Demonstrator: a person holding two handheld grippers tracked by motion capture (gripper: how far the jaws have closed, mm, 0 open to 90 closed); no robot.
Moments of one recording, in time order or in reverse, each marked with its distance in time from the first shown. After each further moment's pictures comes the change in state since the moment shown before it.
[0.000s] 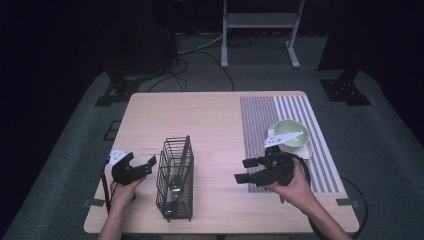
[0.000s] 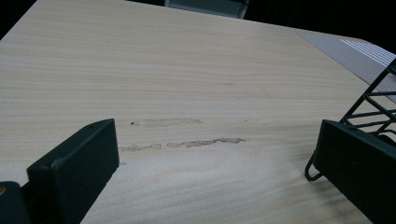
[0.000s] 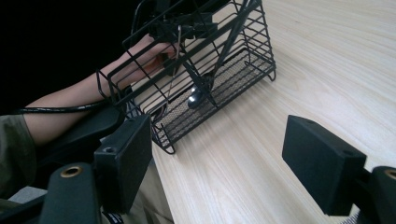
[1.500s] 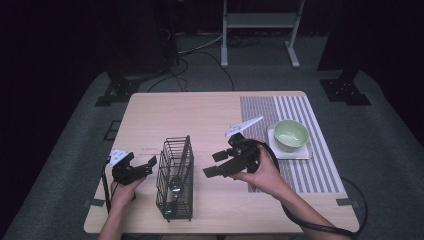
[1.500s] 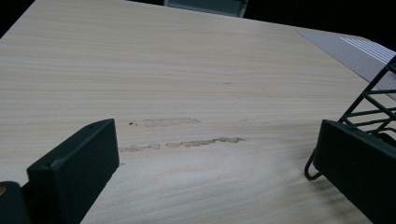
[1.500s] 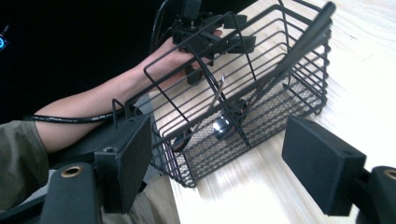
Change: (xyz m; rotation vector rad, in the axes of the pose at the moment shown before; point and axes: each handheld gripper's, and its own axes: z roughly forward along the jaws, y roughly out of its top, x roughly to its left) left arm -0.001 0.000 0.001 0.005 0.000 0.008; right arm 0.024 0.058 0.060 0.106 0.069 -0.052
